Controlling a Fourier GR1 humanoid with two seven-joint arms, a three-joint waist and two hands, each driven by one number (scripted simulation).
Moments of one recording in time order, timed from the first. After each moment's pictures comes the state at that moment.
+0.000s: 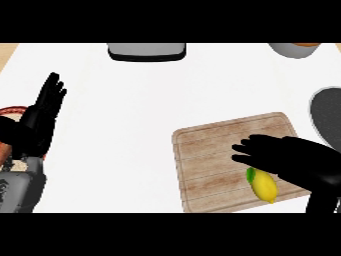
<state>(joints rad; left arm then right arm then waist) -0.21 0.29 -0.01 -1.46 0.13 0.15 0.06 -0.23 -0.68 0.37 -1.85 0.74 0.73 -0.29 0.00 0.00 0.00</state>
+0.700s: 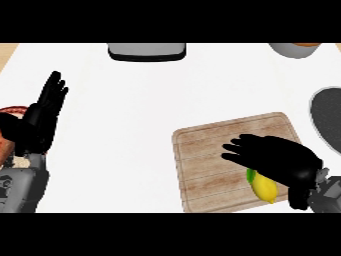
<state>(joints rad) -0.24 0.26 0.04 -1.42 0.09 0.11 0.04 -0.26 -0.57 0.43 -1.74 0.98 0.73 -0.31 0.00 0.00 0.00</state>
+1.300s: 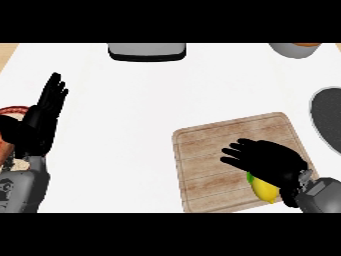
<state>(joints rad) -0.22 0.23 0.06 -1.45 0.06 0.10 0.06 -0.24 -0.52 0.47 -1.63 1.15 0.68 -0.37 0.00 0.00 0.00</state>
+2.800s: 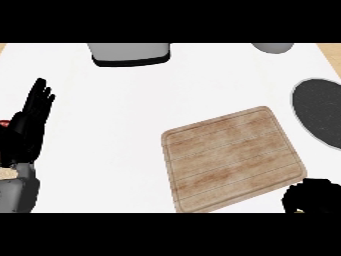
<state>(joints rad) -0.17 0.23 0.12 -1.50 0.04 0.10 0.09 0.33 -0.40 0.11 -2.10 0.99 0.32 -0.31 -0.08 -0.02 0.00</state>
